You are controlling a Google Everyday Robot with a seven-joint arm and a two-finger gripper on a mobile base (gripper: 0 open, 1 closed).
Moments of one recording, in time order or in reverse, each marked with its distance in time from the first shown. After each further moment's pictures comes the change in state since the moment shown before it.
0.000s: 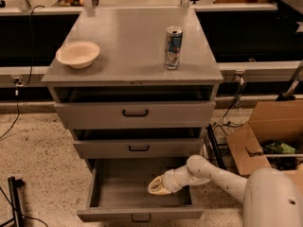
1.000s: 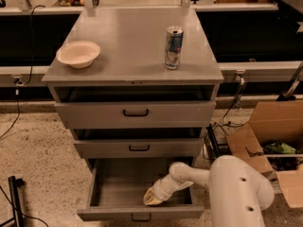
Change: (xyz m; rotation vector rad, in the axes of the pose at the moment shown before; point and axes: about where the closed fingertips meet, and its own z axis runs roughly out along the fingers) arm 0.067 0.017 0.083 -0.132 0.212 0.023
